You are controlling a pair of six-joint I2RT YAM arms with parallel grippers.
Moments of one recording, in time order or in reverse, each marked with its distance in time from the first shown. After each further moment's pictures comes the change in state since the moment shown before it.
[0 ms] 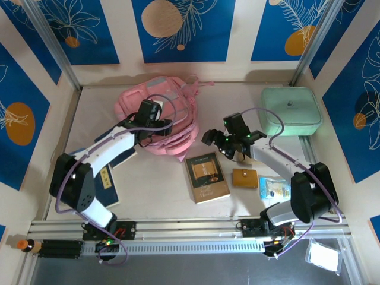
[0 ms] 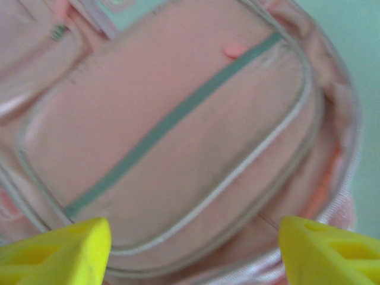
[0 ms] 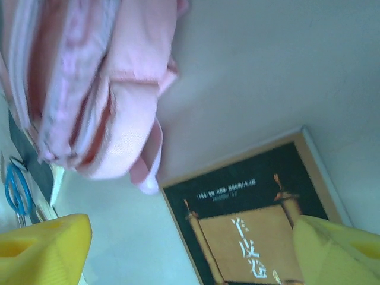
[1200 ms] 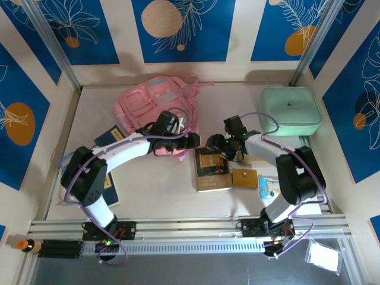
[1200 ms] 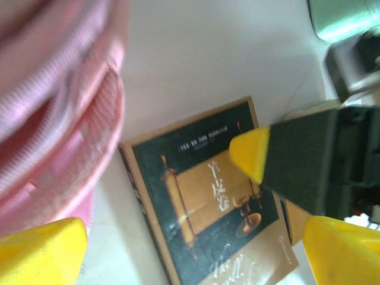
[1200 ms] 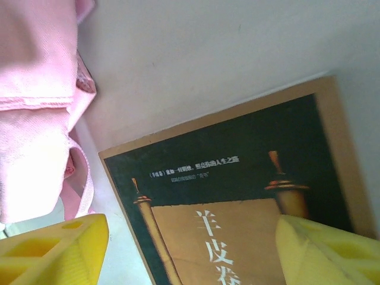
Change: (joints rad) left arm -0.171 0.107 -0.058 0.133 0.426 -0.391; right arm -0.086 0.159 -0.019 0.067 0.002 -0.050
